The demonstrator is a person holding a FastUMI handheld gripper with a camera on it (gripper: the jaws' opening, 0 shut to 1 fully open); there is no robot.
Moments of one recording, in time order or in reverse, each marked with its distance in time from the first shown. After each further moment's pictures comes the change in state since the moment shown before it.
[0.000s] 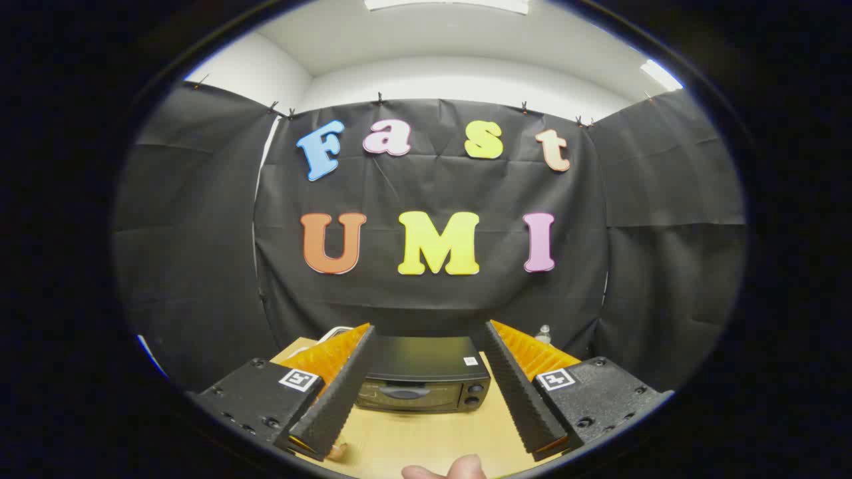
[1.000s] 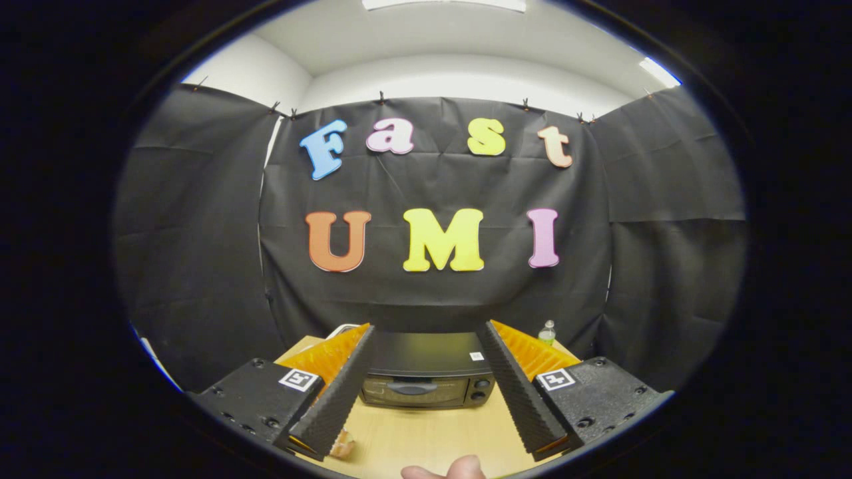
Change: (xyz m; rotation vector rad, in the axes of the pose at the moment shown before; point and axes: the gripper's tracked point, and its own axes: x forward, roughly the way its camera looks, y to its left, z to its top) arm -0.010 0.001 -0.008 0.022 0.018 0.009
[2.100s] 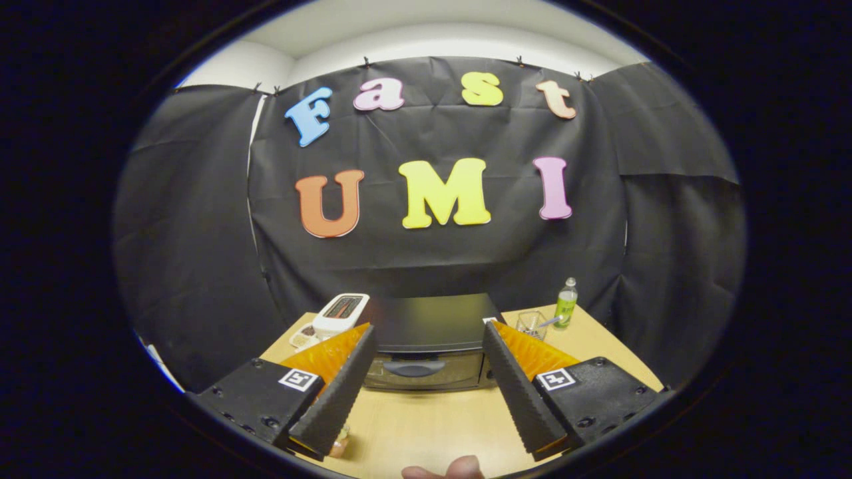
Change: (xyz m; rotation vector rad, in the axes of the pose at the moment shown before) arm 0.086 -0.003 -0.093 0.067 0.175 0.038
